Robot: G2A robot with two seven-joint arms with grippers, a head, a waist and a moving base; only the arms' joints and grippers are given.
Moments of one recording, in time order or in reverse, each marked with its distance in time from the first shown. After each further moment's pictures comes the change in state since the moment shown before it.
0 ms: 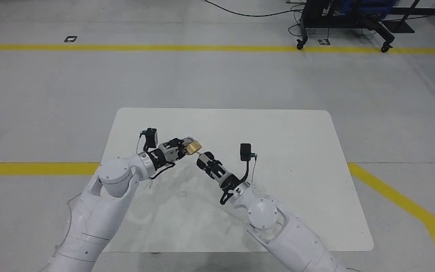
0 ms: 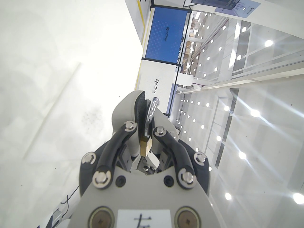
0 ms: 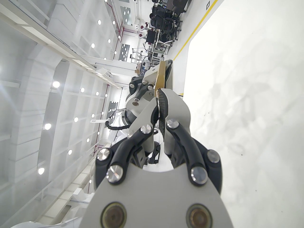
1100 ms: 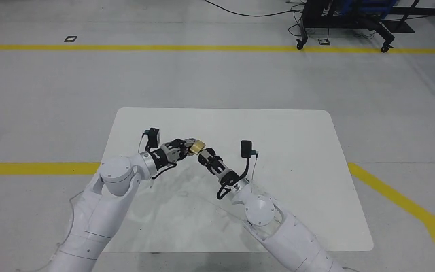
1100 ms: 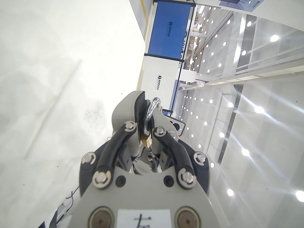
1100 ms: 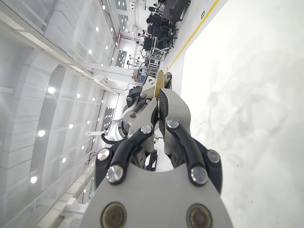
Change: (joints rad) left arm -0.018 -0.005 0.014 0.022 0.017 0.002 -0.021; right arm 0.000 -0.043 0.031 0.026 -0.054 0.018 -0.017
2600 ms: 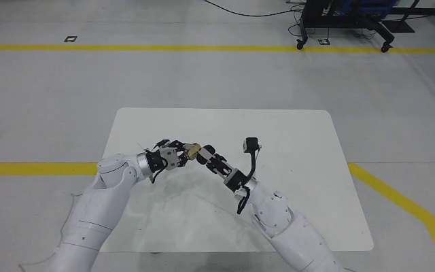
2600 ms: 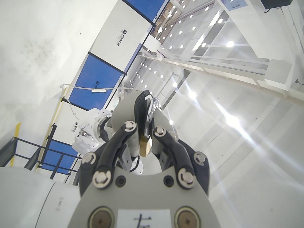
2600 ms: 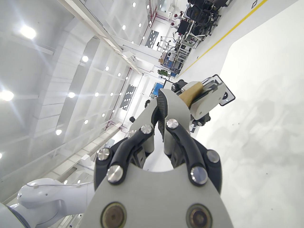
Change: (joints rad) left arm -0.061 -0.021 0.004 0.188 -0.420 0.197 -0.260; right arm -0.055 0.002 0.111 -0.040 -0.054 -0.280 0.207
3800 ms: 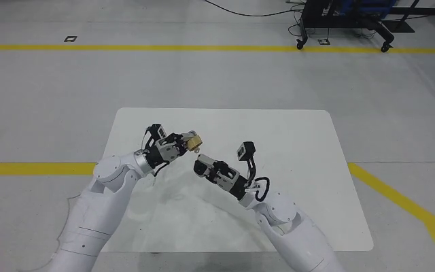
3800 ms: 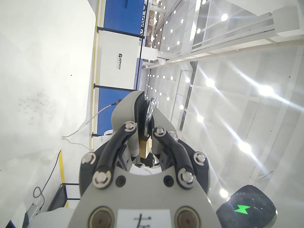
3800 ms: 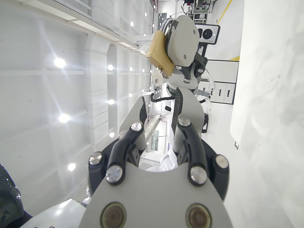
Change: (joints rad) left arm 0.051 0.006 -0.027 -0.129 0.149 -0.344 0.079; right arm -0.043 0.002 0.060 -0.028 0.427 0.140 0.290
